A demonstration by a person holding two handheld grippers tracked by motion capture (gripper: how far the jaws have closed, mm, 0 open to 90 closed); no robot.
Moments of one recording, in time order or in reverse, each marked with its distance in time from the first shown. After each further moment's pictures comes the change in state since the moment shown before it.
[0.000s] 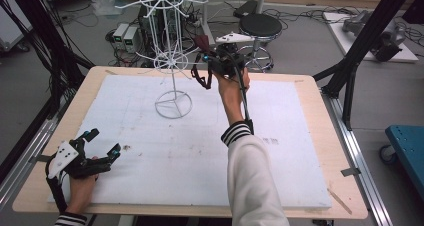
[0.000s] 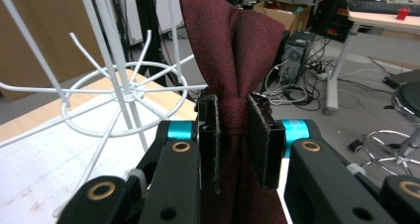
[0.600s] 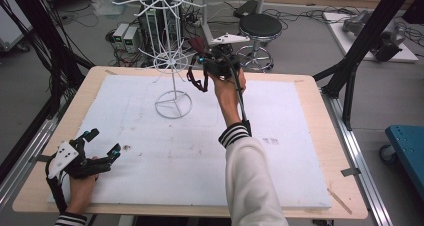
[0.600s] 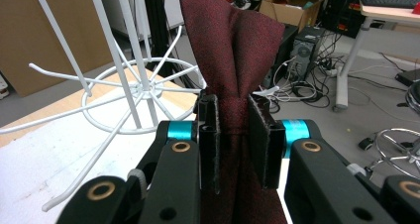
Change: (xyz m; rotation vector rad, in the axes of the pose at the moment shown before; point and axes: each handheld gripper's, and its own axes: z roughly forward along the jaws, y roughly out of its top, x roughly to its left) left arm 0.000 0.000 0.000 0.003 -0.001 0.002; right arm 0.011 0.001 0.003 0.018 0.028 0.004
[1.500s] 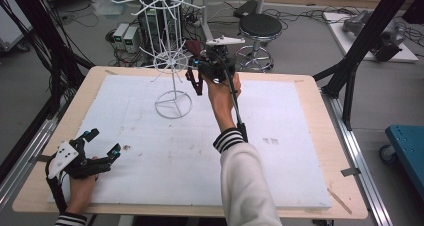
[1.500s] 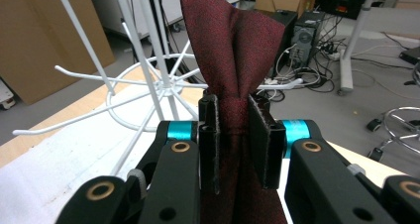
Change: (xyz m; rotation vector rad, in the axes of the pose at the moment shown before) left arm 0.000 0.000 0.000 -0.002 0.001 -0.002; right arm 0.021 0.001 -0.003 0.030 -0.014 0.073
